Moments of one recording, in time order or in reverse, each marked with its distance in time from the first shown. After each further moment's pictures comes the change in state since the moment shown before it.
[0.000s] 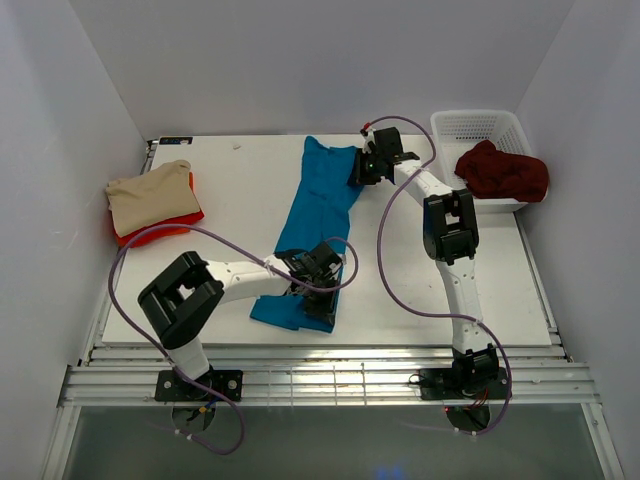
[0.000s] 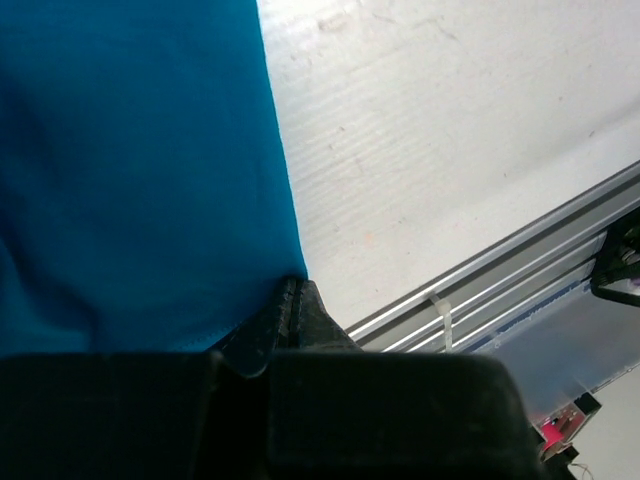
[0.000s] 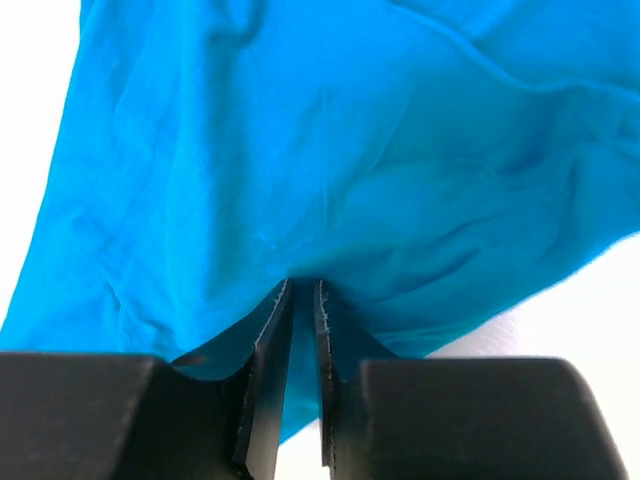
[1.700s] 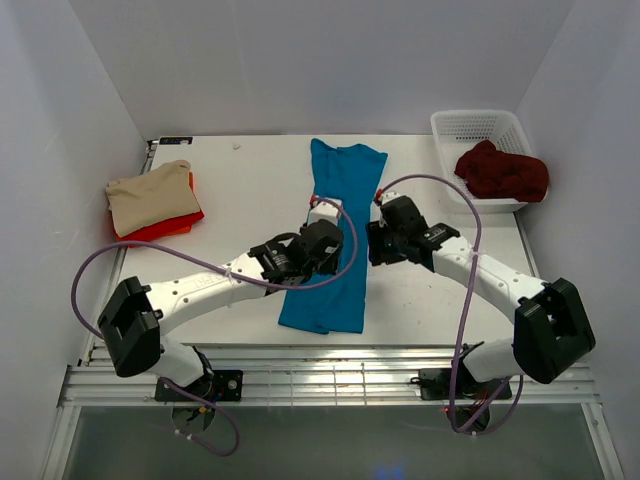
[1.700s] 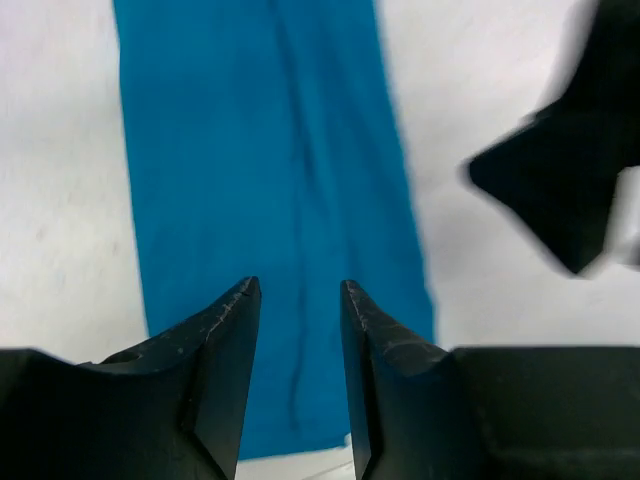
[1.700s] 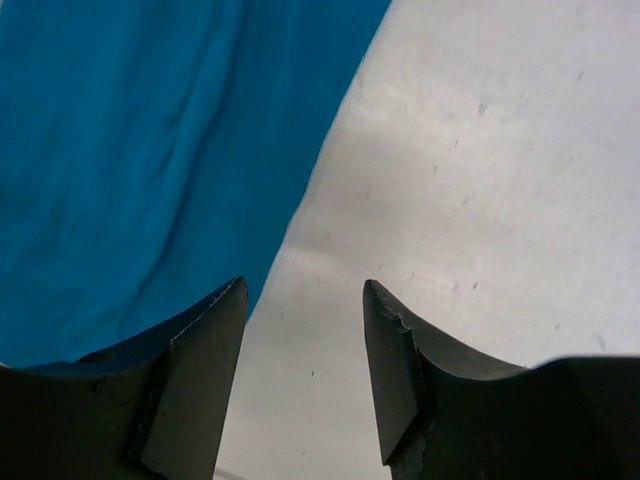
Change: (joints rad) left arm -0.091 -0.254 0.206 0.026 -0.686 0.149; right arm 0.271 -1.128 -1.138 -0.080 0.426 0.013
